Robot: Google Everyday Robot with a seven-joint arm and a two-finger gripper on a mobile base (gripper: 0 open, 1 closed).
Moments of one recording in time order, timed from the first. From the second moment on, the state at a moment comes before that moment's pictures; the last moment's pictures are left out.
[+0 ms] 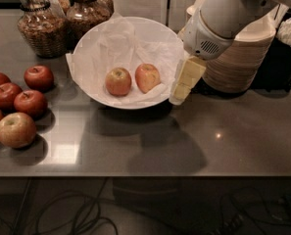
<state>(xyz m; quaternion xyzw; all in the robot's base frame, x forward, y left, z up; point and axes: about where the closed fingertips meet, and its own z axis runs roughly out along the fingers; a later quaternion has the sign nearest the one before) 0.553 -0.085 0.932 -0.64 0.73 0.04 0.25</state>
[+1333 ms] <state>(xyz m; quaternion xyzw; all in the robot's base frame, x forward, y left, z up) 0.622 0.018 0.926 -0.69 0.63 0.13 0.33</state>
